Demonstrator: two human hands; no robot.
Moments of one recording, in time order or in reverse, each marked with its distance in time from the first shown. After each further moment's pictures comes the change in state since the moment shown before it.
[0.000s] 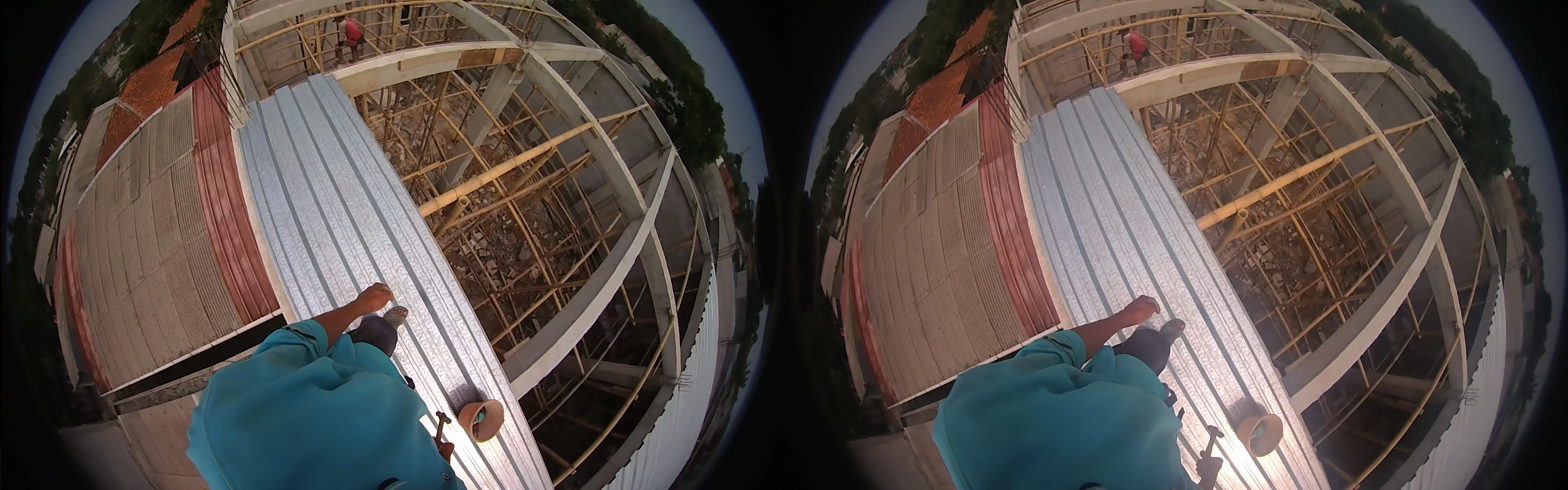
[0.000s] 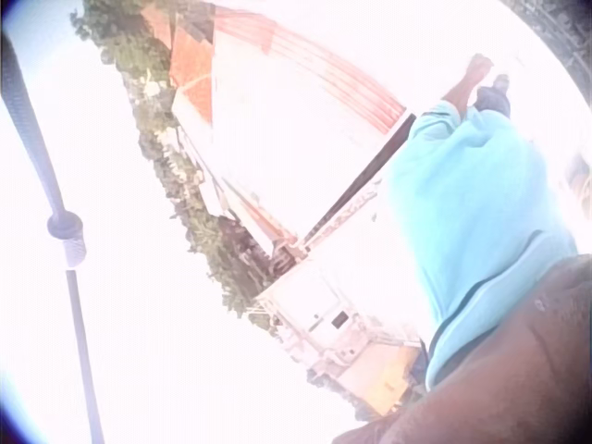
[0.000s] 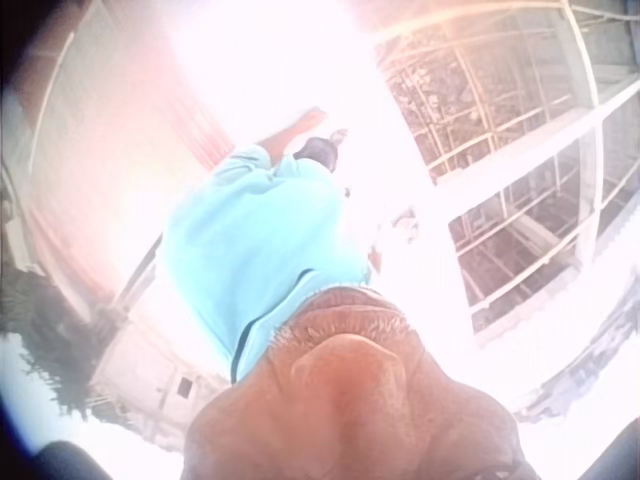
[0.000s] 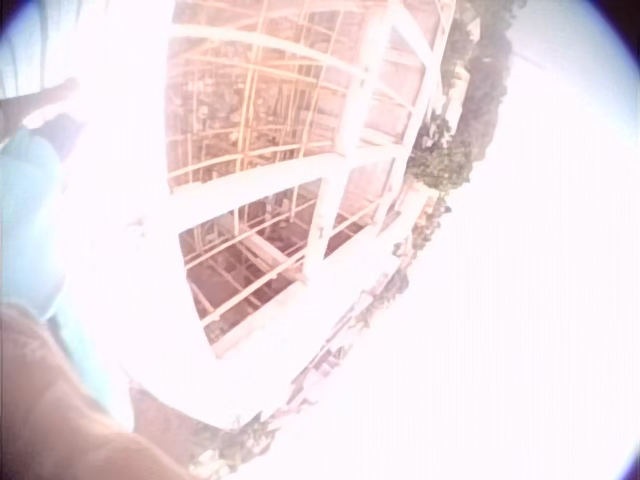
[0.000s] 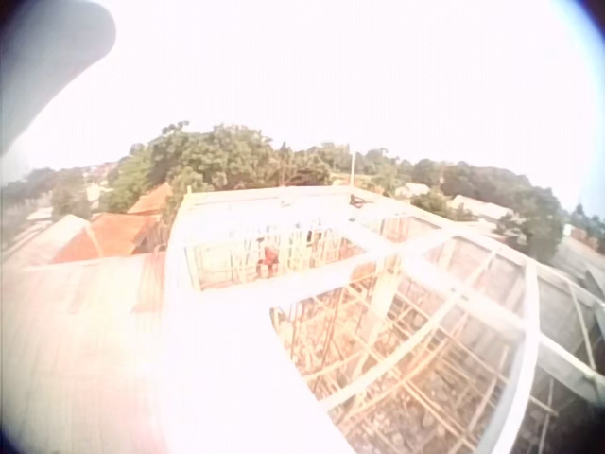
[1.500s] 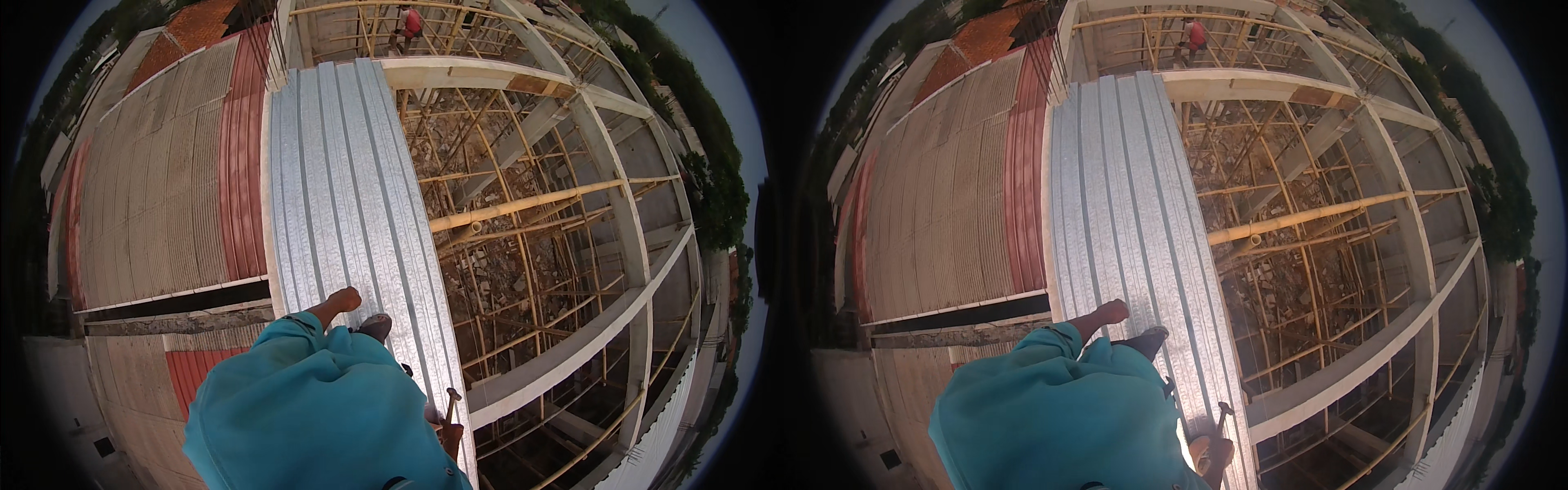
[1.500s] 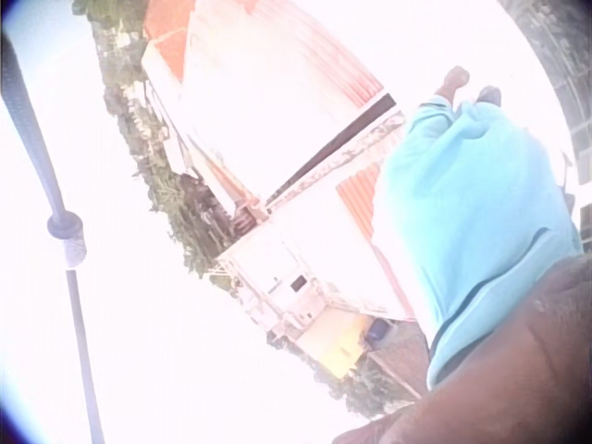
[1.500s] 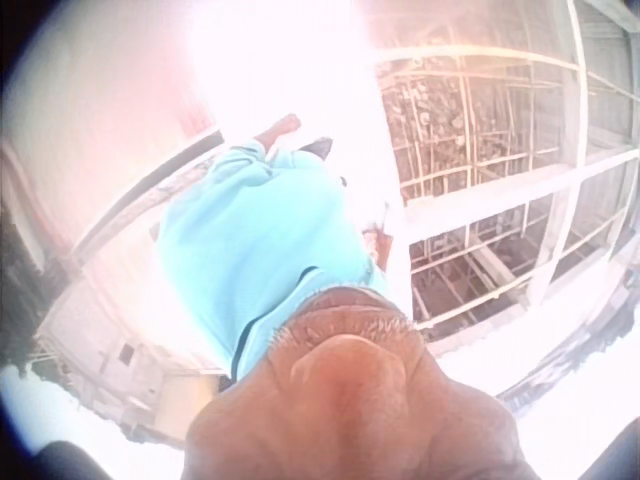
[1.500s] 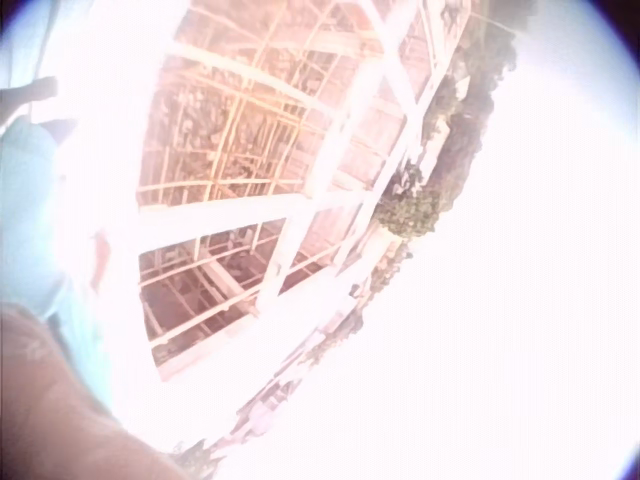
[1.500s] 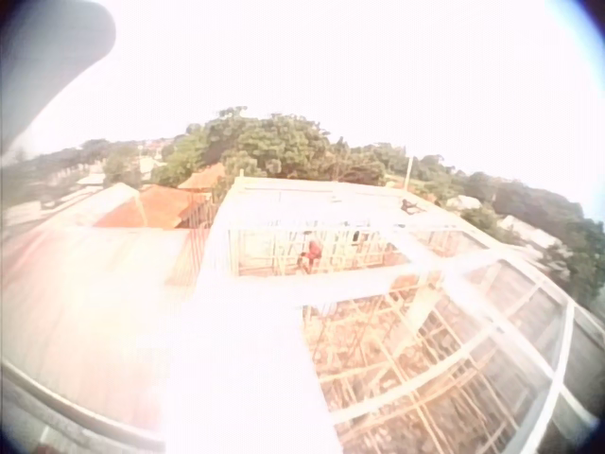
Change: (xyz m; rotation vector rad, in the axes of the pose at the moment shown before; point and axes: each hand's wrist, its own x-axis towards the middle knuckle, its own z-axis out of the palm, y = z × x) left_hand 0.018 -0.062 -0.025 0.569 -0.428 -0.362; right_hand 0.150 -0.156 -0.079 -0.360 0.030 -0.257
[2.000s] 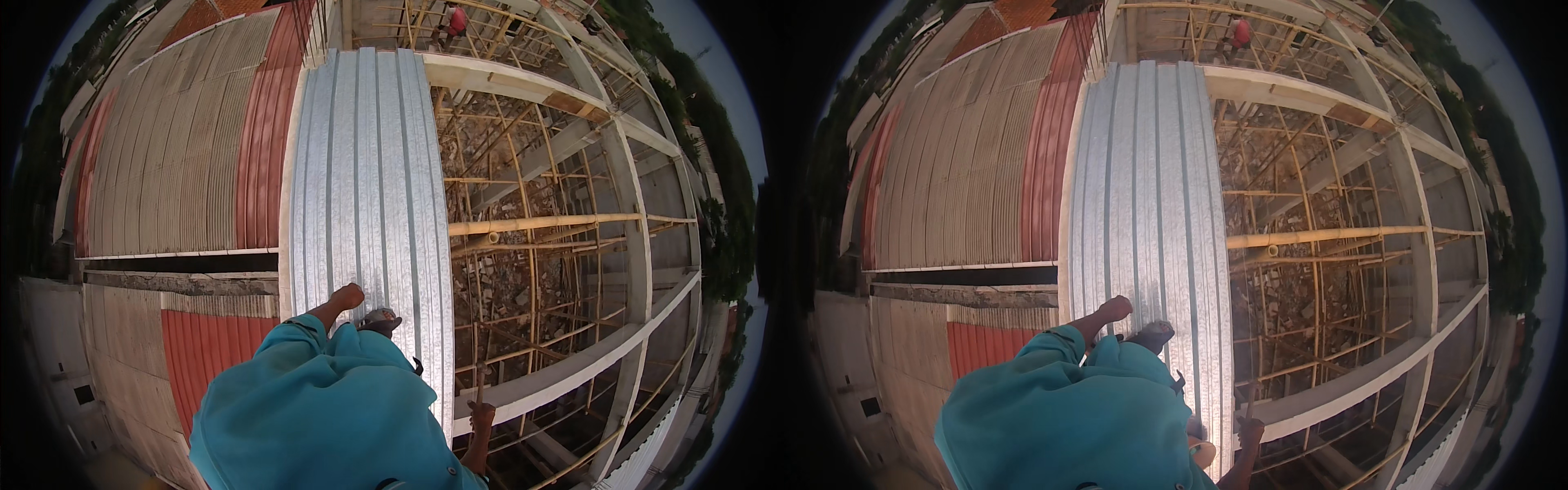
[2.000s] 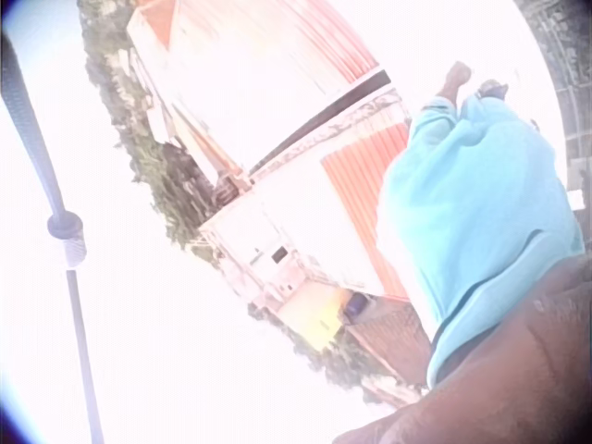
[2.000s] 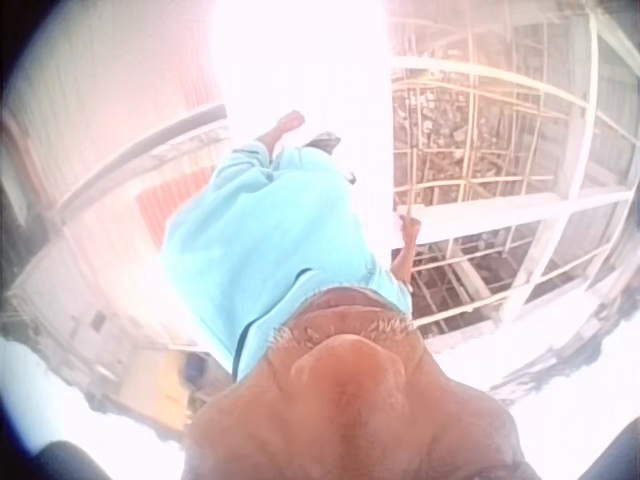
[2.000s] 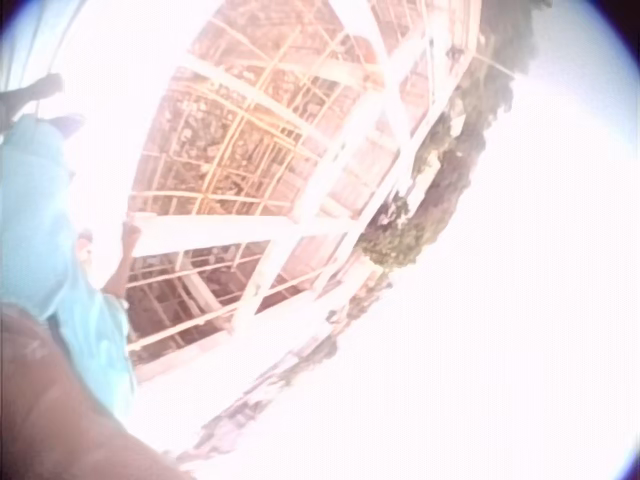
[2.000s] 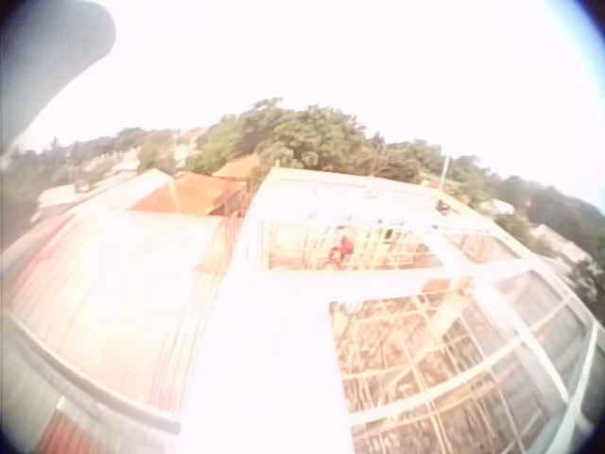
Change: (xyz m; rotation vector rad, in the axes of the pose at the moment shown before) left_hand -0.024 -0.027 0.047 -0.130 0.229 -0.129; right_hand 0.054 -0.147 -0.084 -0.177 -0.003 -0.269
